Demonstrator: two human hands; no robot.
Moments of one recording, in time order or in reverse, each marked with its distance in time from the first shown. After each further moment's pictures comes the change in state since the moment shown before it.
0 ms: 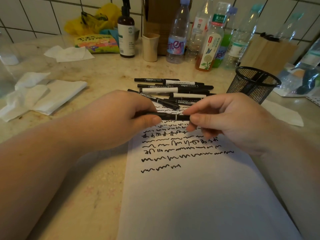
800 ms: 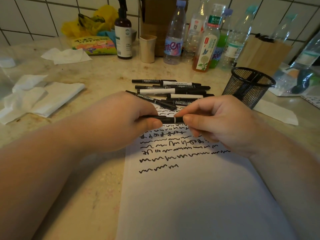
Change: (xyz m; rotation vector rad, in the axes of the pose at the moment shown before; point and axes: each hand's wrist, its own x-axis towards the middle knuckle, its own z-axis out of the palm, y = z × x) left_hand 0.002 0.009 -0.003 0.120 -0.065 0.054; right_hand 0.002 0.006 0.005 -0.043 -0.014 -0.091
